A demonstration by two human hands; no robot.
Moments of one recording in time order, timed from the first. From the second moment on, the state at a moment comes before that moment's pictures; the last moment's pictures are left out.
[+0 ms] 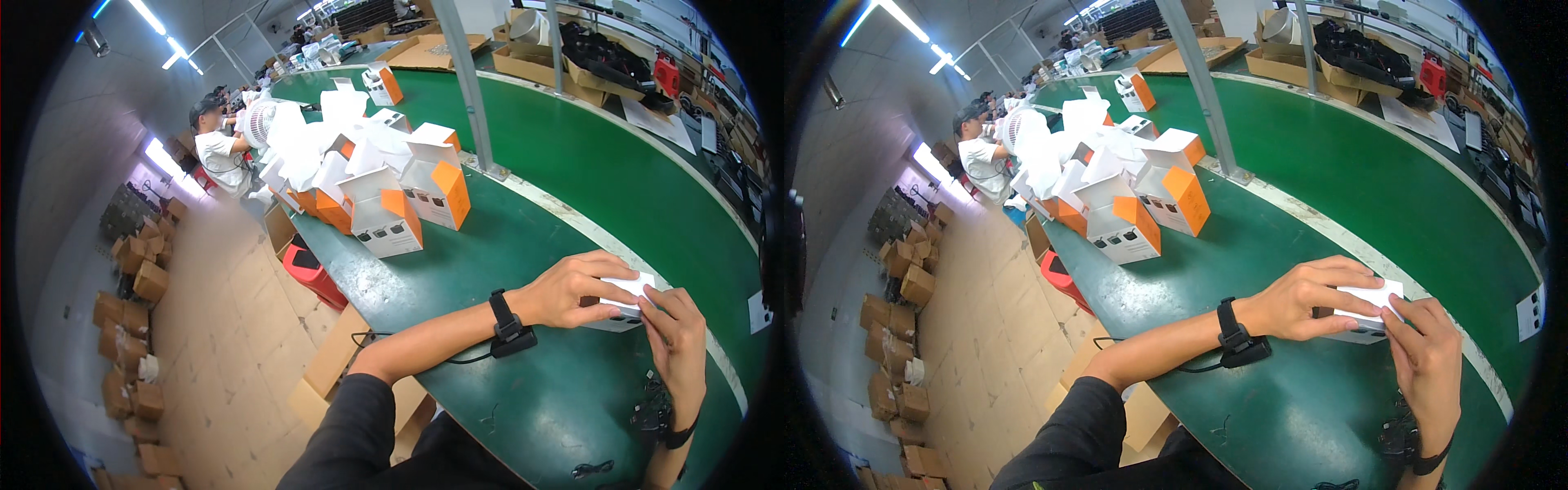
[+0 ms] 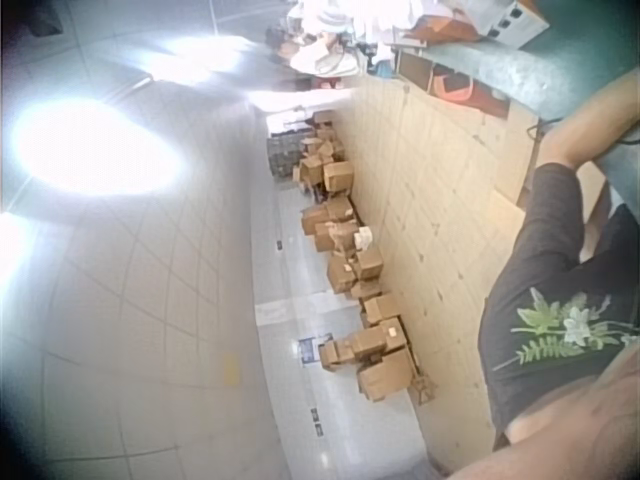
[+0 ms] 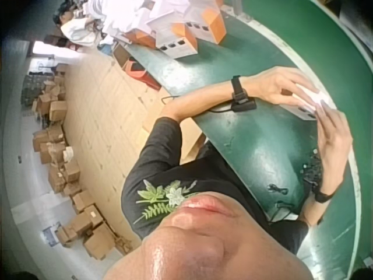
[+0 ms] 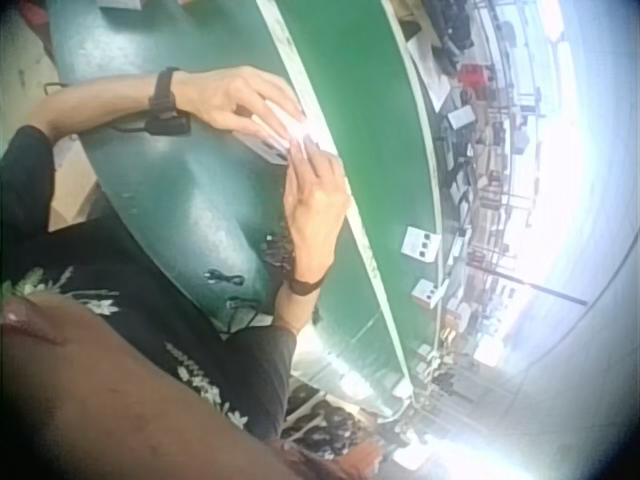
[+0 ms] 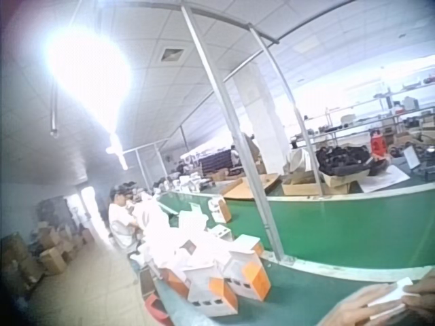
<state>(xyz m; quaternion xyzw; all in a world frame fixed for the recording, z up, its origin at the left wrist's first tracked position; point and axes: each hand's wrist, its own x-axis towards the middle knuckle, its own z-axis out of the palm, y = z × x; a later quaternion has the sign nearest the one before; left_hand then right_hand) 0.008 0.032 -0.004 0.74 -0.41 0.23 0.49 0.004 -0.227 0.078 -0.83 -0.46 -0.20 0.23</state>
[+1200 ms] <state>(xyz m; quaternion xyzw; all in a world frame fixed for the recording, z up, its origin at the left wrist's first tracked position) 0.014 0.055 0.013 0.79 -0.40 0.24 0.40 0.000 -0.215 0.054 -0.82 -0.44 -0.25 0.26</state>
